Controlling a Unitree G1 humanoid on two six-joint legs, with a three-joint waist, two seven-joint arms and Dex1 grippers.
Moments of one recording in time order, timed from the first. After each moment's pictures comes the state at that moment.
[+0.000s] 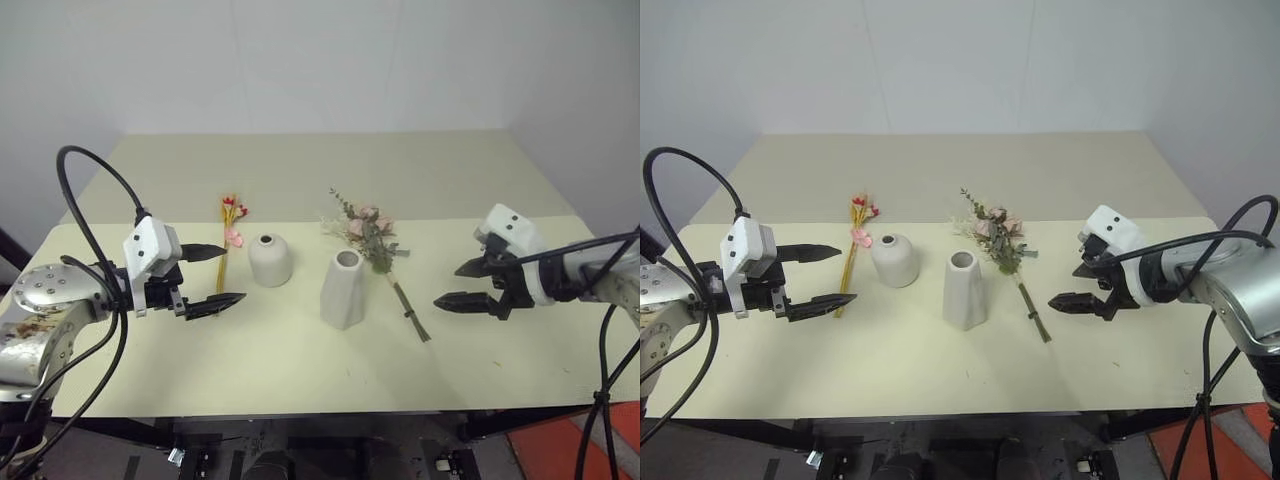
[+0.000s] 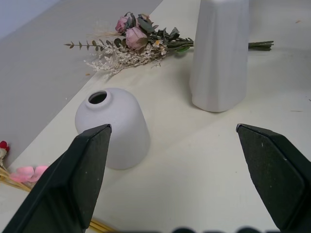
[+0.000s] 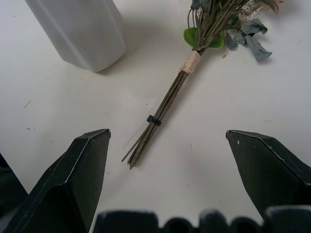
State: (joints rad) left arm -0.26 0.93 0.23 -0.29 -0.52 0.49 -1.08; right arm -0.62 -1.14 0.09 -0.32 0.59 1.14 0.92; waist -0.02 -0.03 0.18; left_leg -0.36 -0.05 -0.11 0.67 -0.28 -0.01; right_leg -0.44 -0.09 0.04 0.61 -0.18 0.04
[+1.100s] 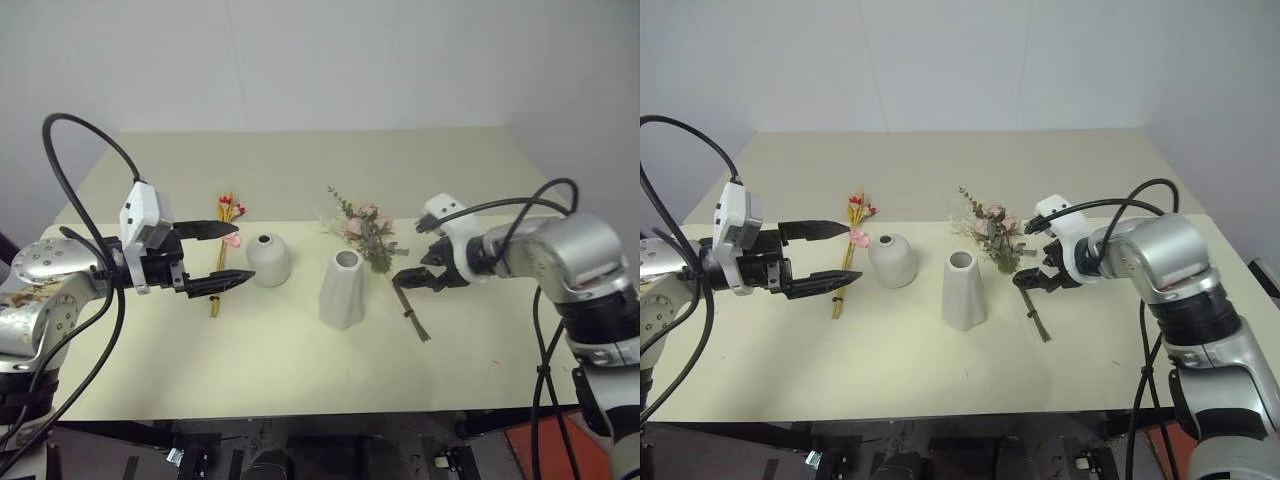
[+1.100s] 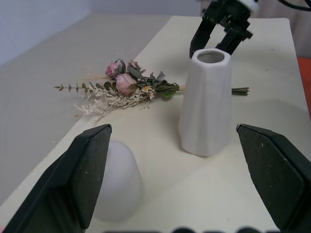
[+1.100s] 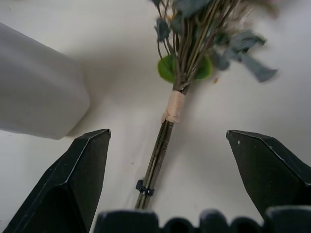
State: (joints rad) left arm -0.43 0.92 0.21 -0.22 -0.65 0.55 -1.12; right arm -0.94 -0.76 0.32 -0.01 0.45 1.40 0.65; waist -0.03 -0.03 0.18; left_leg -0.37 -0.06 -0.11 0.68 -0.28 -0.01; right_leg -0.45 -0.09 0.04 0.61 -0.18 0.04
